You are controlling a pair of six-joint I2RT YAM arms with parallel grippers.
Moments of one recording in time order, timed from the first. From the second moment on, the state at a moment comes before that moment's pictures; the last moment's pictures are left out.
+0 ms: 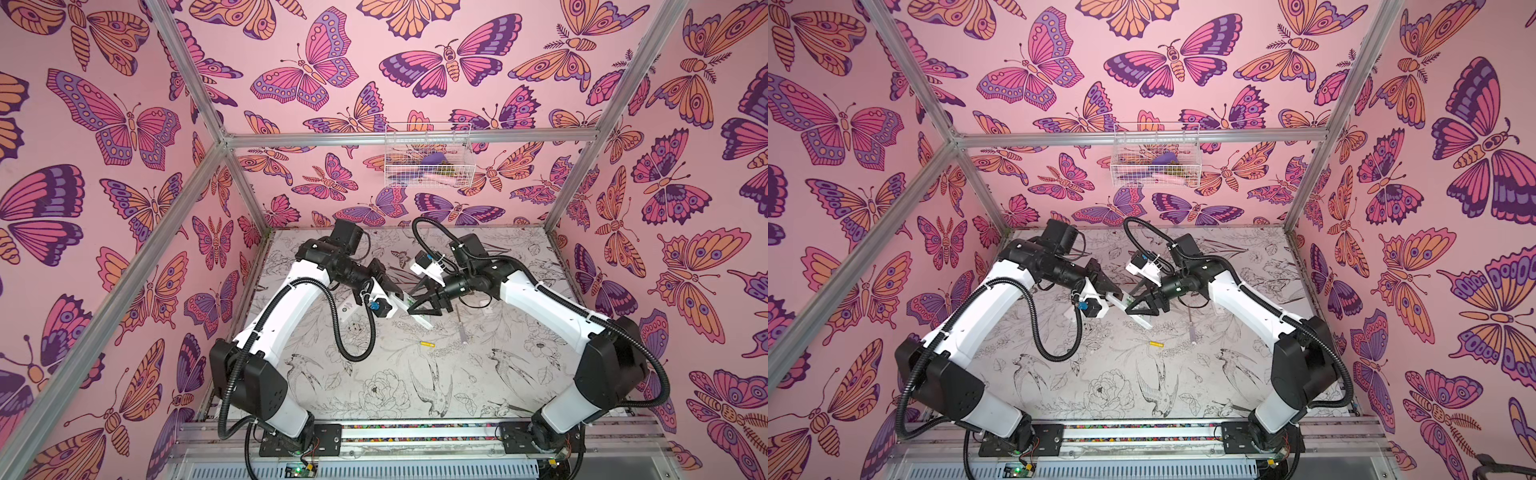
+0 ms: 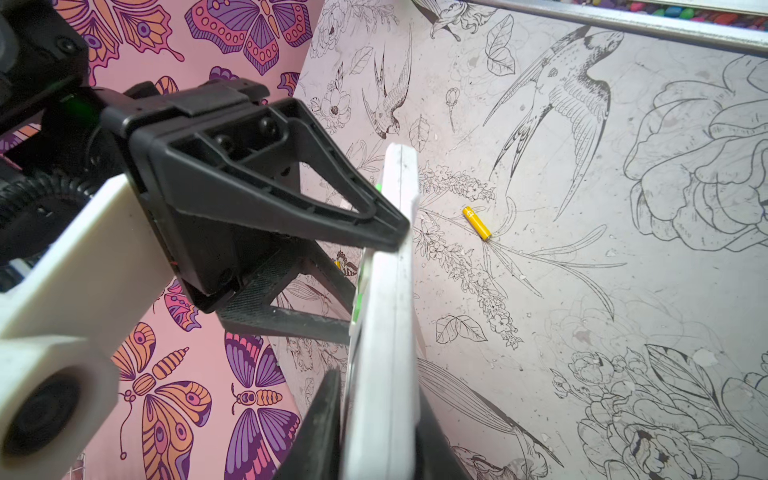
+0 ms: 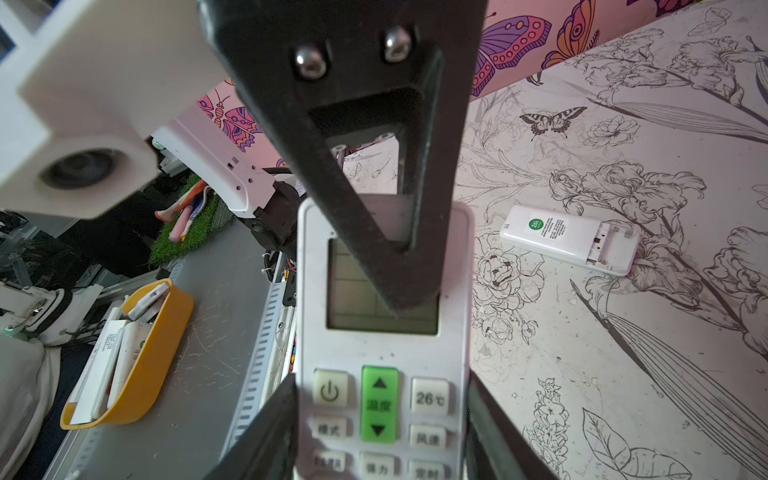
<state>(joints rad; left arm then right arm) -0.40 1.57 1.58 -1.14 0.81 2.10 0.56 1.62 1.35 -0.59 -1.05 -0.34</state>
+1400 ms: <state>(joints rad) -0.18 1.29 1.07 -0.67 0.86 0.51 0.45 1.08 0.81 0.04 -0.54 0.04</state>
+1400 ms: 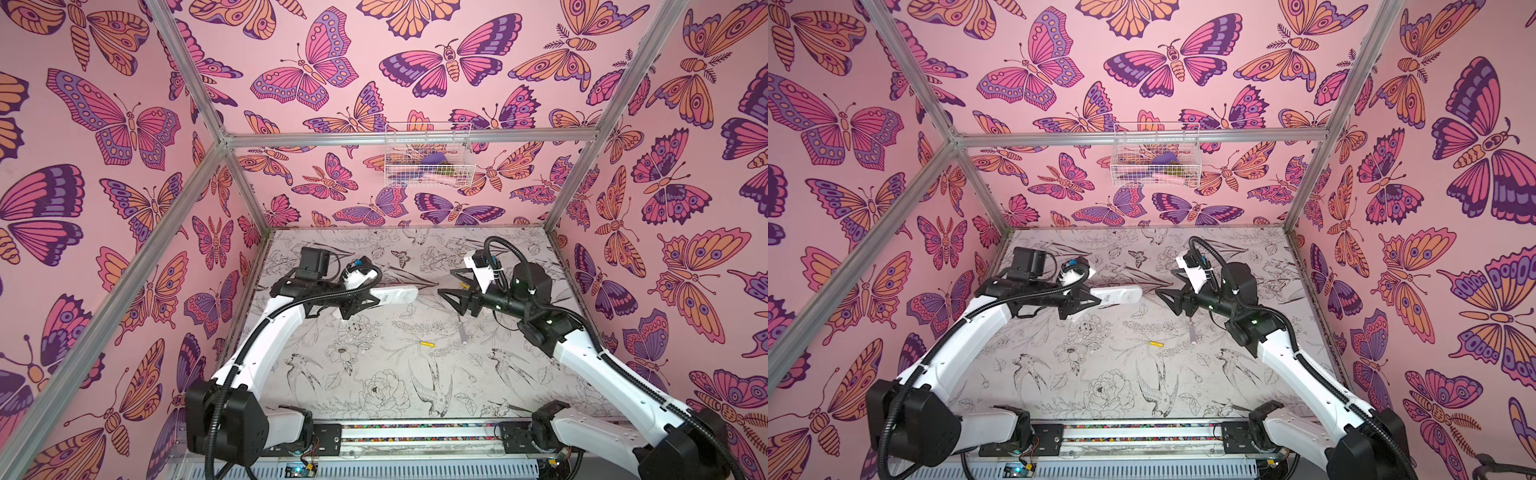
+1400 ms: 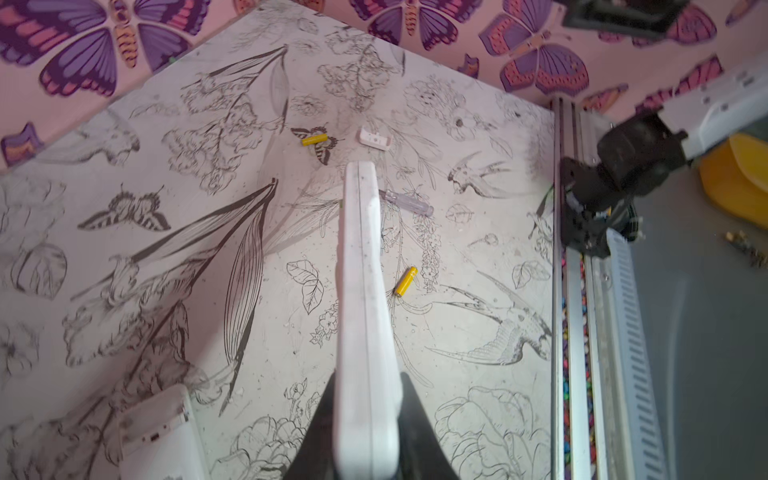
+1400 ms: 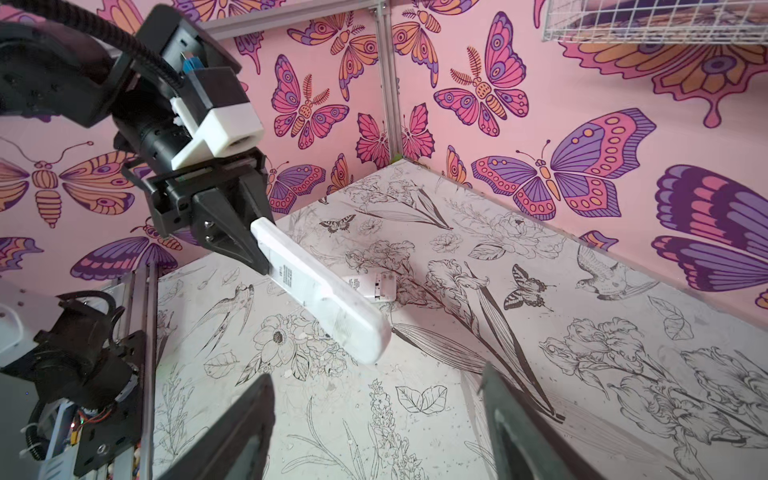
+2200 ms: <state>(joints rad) -0.11 1.25 0.75 -0.36 0.99 -0.21 0.49 1.31 0.75 0.24 -0.56 0.53</state>
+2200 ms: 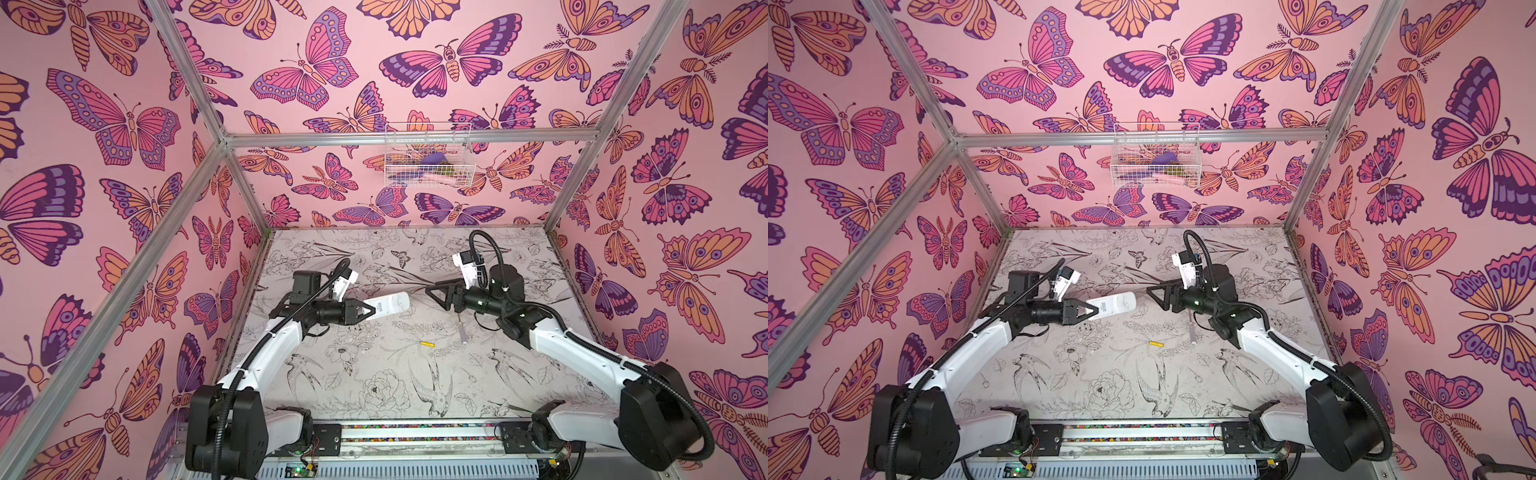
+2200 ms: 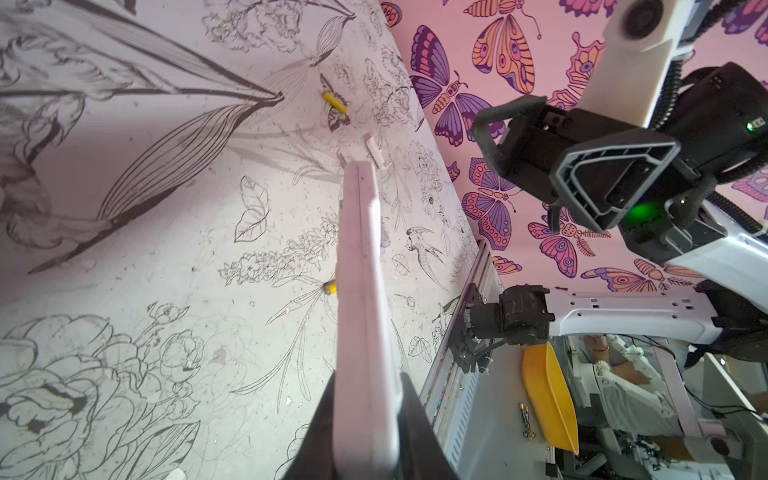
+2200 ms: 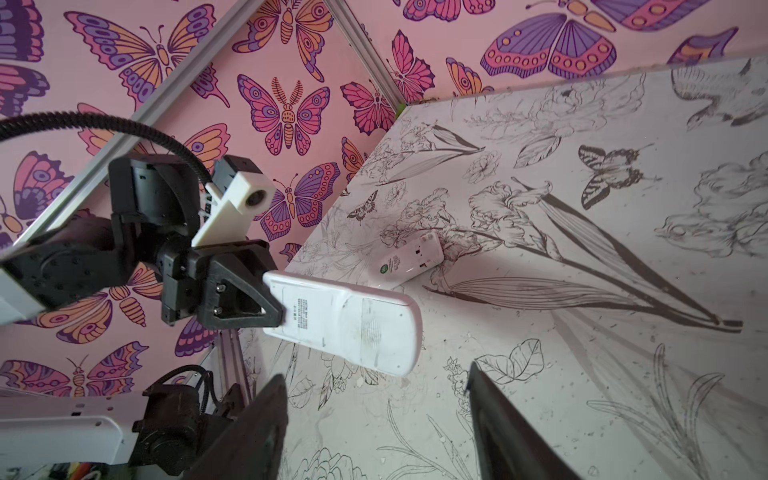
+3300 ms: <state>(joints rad) -0.03 1.20 0.49 0.18 1.06 -0.54 0.58 1.80 0.86 0.58 -0.72 0.83</state>
